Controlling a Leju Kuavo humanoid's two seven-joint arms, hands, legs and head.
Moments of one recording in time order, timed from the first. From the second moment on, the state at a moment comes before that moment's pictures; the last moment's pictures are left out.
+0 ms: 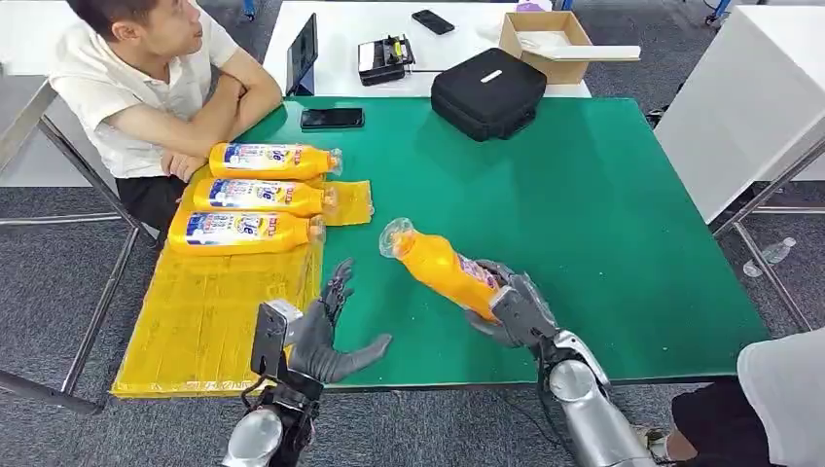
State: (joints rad) left arm -0.06 -0.29 -0.39 -1.32 -0.03 -0.07 -0.20; right arm -0.14 -0.10 0.23 -1.22 0.50 0.20 -0.39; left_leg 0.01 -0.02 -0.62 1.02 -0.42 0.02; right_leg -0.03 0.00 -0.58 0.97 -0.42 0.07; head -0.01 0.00
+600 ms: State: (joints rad) left arm -0.12 -0.30 -0.40 -1.22 0.07 -0.07 -0.21; right arm -0.21 -0.03 0.34 -1.22 0.45 0.22 -0.43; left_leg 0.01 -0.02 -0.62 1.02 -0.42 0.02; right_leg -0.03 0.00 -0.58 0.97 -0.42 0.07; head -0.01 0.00
